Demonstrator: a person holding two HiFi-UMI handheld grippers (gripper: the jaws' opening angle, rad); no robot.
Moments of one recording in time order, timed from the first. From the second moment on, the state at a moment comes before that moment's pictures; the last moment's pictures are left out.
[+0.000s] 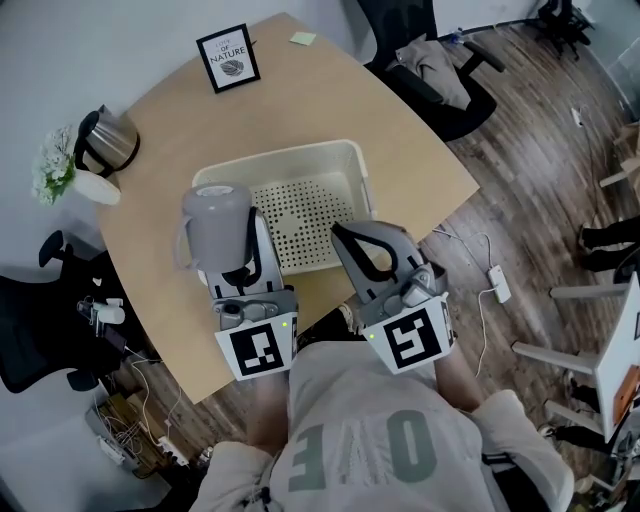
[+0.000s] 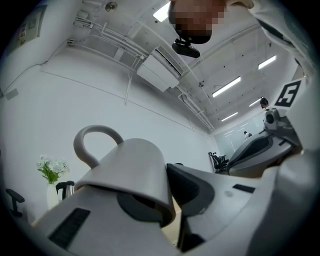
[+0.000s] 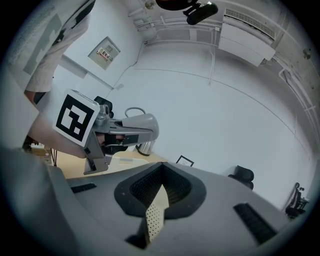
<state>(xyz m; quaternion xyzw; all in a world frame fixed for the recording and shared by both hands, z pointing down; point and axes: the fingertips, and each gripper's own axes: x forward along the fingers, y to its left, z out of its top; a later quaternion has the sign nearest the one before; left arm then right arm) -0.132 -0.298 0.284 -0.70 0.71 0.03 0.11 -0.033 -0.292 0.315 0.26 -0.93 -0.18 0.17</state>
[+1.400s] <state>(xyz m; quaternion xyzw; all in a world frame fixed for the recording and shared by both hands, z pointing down) -0.136 -0.352 0.508 -0.75 0.29 -0.60 0.01 -0.056 -0.305 0.354 0.27 -0.94 -0.06 0.19</state>
